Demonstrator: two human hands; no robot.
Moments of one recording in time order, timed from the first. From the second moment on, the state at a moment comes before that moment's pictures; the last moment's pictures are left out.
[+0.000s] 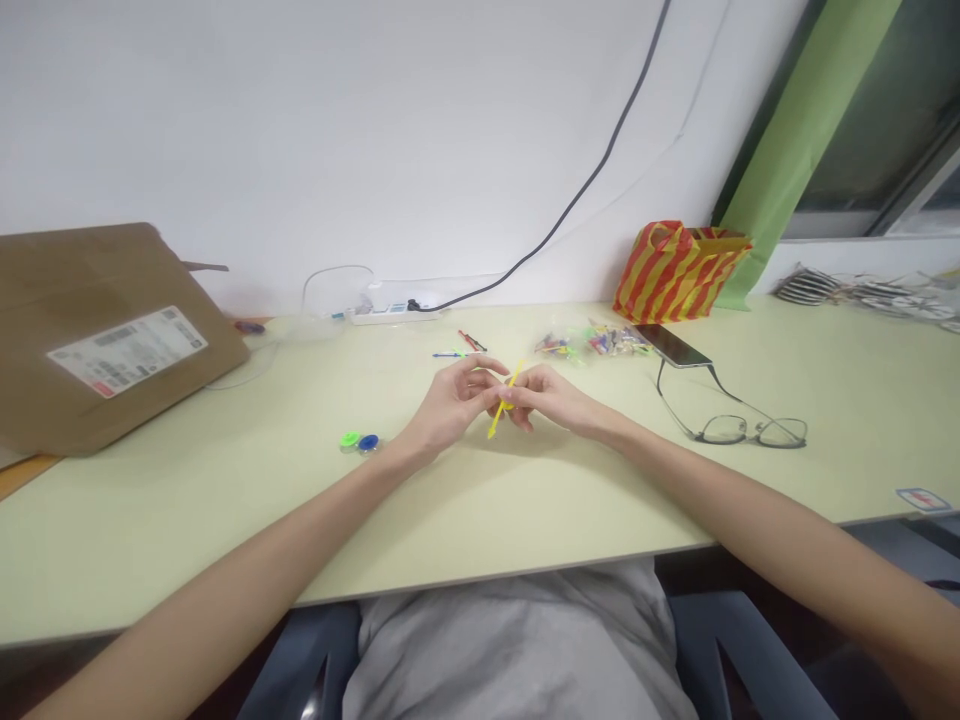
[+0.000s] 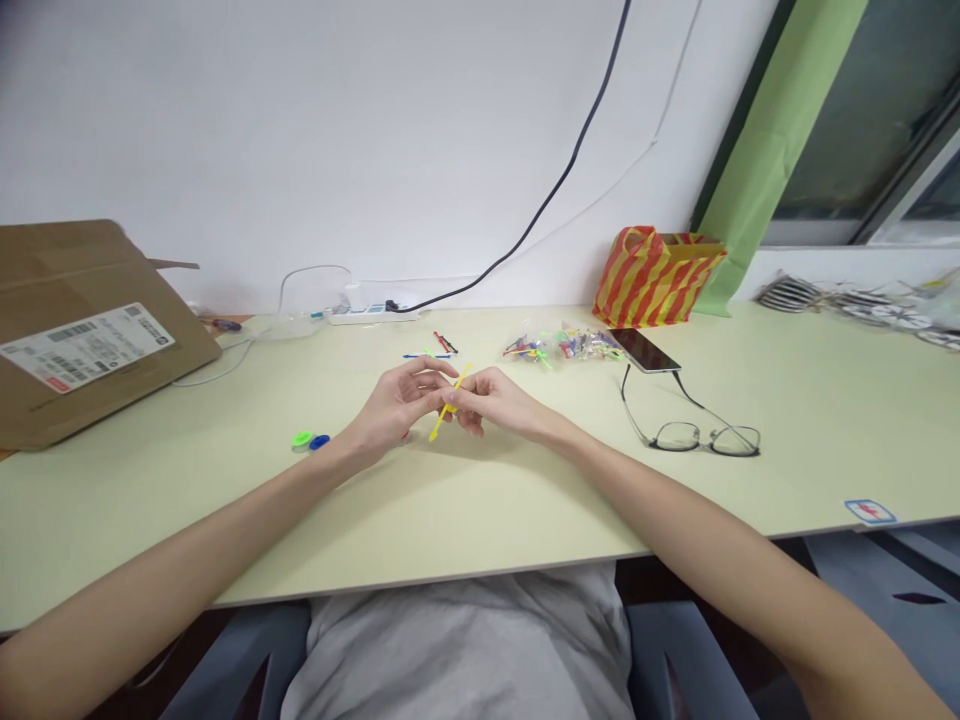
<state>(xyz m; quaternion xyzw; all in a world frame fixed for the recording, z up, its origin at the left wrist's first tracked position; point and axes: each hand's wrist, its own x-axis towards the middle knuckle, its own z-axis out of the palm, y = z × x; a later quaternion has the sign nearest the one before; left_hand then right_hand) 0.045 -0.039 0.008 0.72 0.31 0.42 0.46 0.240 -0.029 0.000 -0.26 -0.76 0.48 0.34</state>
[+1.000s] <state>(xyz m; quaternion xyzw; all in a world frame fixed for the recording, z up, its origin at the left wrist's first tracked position) 0.007 -0.027 0.028 0.90 0.42 0.01 -0.09 0.261 0.038 -0.038 -0.49 -0.77 0.17 0.36</state>
